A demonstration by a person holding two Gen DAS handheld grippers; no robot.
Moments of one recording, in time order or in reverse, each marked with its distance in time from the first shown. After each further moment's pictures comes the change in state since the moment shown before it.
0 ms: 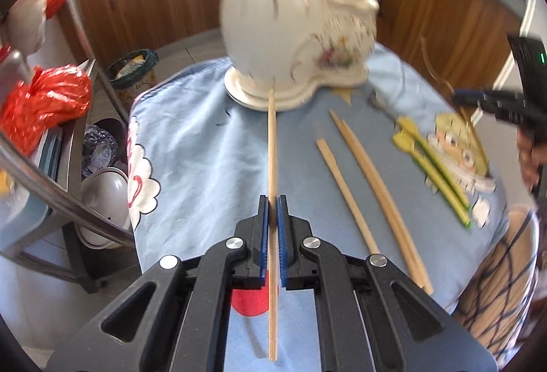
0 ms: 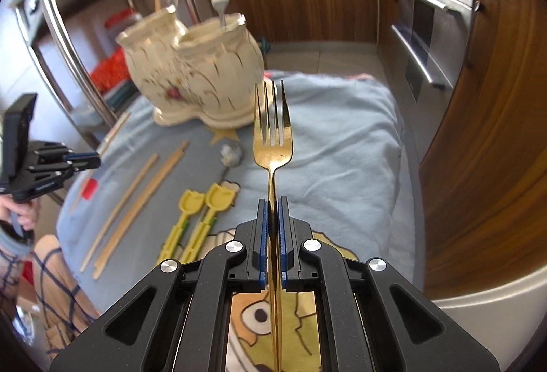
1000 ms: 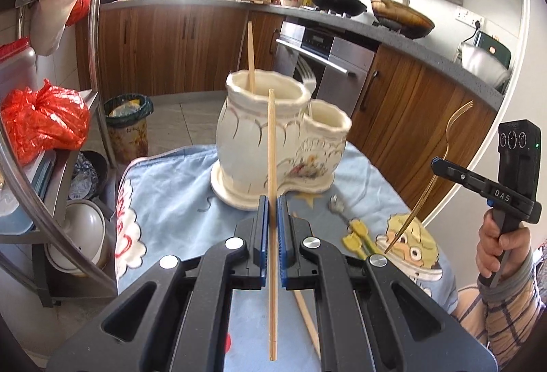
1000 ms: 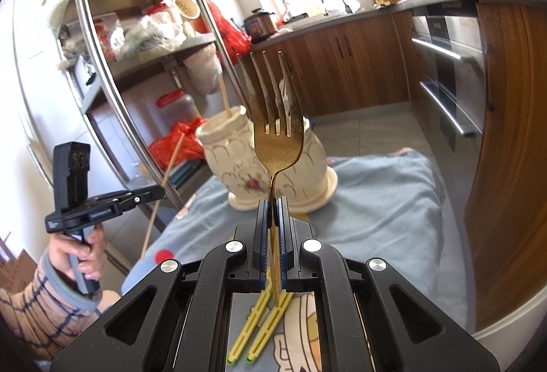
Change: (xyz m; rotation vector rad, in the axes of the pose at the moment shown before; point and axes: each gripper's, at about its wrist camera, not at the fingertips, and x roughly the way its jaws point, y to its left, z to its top) left arm -0.048 -0.003 0.033 -0.137 -0.306 -0.114; right arm -0.048 0.031 0.024 0.042 -0.303 0.194
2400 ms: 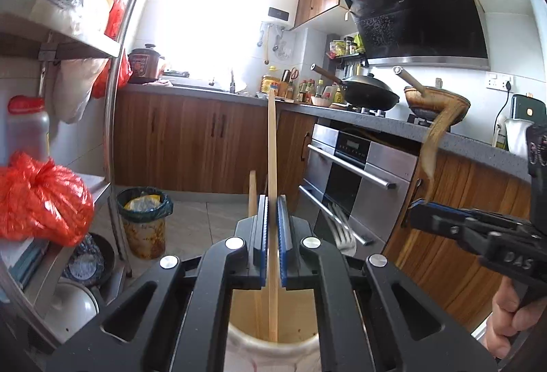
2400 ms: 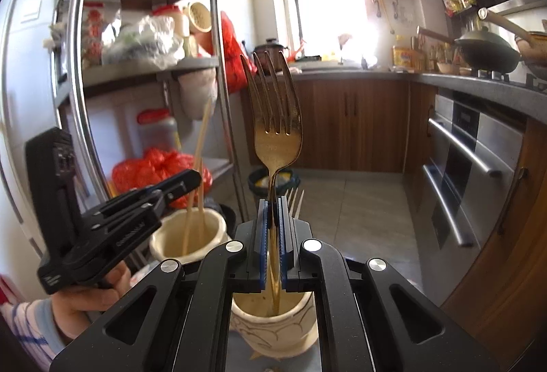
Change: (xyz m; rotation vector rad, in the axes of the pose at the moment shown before) left arm 0.077 -0.015 0.092 -0.031 -0.449 0.168; right arm 0.105 0.025 0.103 -0.245 -0.088 -0.111
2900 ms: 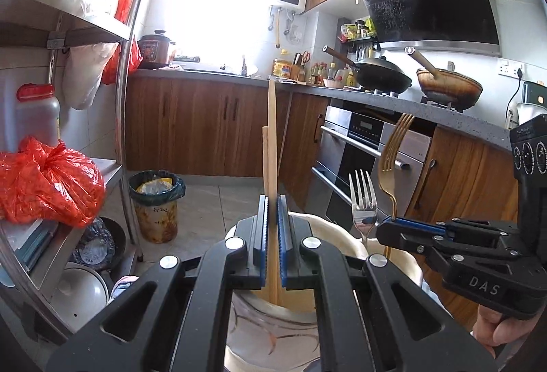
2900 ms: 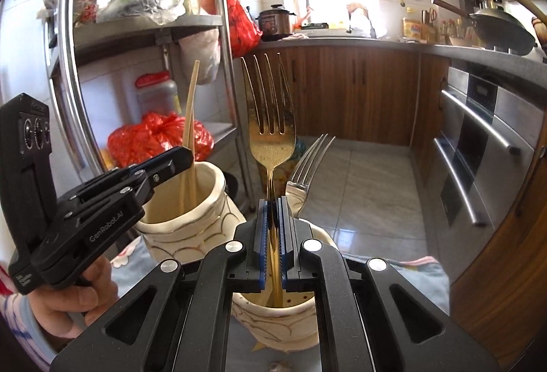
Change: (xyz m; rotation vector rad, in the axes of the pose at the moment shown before) left arm 0.007 0.006 -0.017 0.003 0.068 0.047; right arm 0.040 0.007 -0.021 0.002 0.105 0.021
